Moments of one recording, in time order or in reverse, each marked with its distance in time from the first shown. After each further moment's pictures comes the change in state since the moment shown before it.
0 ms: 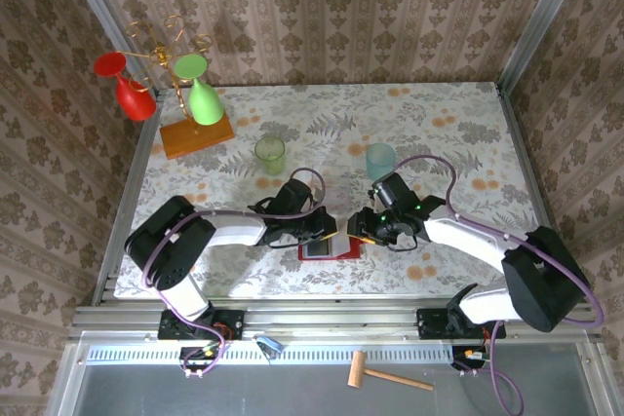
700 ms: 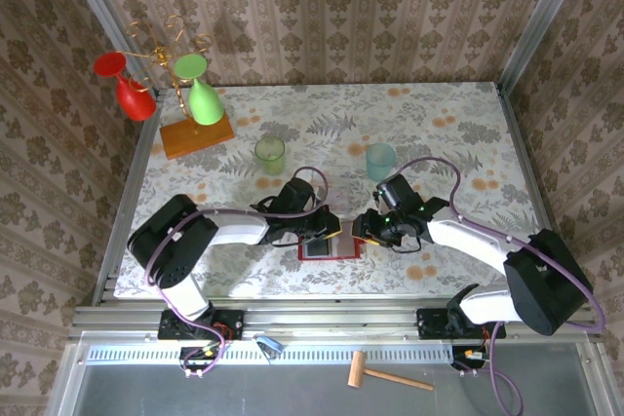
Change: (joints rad) left arm -0.005 -0.004 0.006 0.018 0.010 -0.010; right arm -0.019 0.003 -0.026 -0.003 -0.002 -0.005
